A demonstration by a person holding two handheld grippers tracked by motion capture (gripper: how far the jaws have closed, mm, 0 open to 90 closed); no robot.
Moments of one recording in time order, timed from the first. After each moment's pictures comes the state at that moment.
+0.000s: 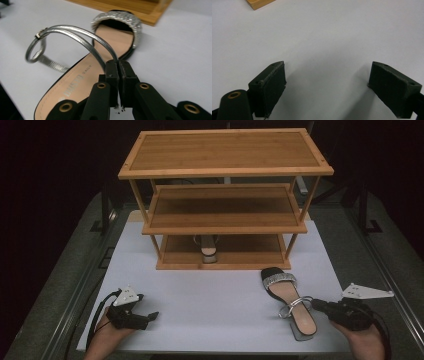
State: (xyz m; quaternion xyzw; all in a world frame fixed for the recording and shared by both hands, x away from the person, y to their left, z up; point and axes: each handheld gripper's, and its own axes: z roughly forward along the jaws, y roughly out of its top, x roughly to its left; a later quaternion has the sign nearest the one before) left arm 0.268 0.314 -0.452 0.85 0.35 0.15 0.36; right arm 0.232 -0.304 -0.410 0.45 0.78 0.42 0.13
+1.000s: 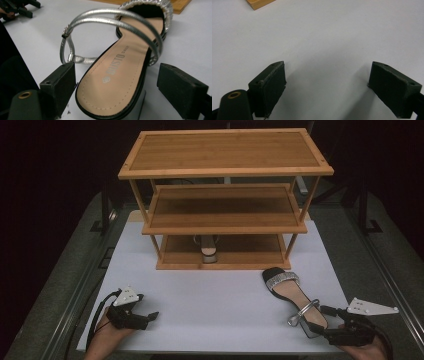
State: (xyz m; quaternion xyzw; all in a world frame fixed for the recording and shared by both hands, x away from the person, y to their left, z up) left arm 0.268 0.314 -0.452 0.85 0.35 0.15 0.36; right arm 0.210 -0.314 -0.442 0.41 0.77 0.48 0.08
